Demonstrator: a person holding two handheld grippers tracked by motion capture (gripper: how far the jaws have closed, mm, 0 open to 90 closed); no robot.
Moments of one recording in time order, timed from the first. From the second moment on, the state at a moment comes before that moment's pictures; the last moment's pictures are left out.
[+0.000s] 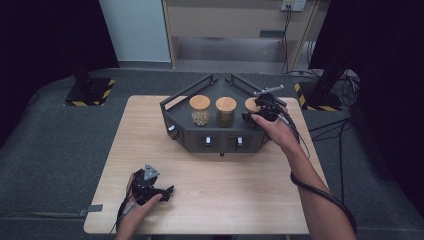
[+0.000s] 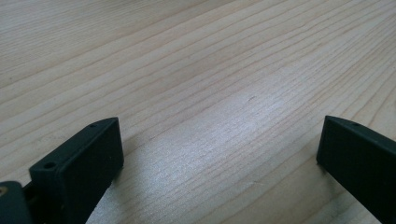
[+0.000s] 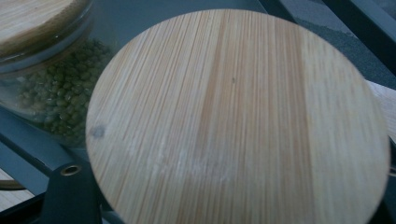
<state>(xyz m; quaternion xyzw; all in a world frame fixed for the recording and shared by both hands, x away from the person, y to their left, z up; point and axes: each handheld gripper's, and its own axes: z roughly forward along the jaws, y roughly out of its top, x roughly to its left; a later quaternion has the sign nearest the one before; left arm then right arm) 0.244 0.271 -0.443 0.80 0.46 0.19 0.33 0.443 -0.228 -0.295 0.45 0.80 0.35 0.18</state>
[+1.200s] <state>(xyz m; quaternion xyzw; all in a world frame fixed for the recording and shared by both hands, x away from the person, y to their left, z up) 0.244 0.271 -0.443 0.80 0.46 0.19 0.33 0.409 -0.253 -0.297 0.45 0.78 0.39 0.20</state>
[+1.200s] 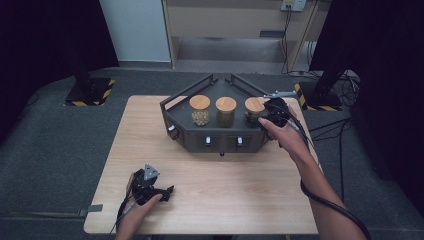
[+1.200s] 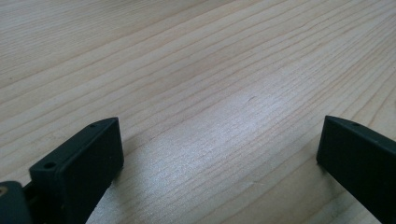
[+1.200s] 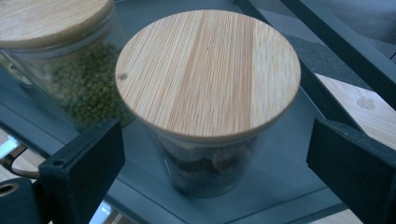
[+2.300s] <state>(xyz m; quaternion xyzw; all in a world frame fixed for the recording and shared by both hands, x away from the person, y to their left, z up) 0.244 0.271 -0.443 0.80 0.46 0.19 0.33 0.375 -0.269 -0.303 0.44 0.77 0.40 0.21</state>
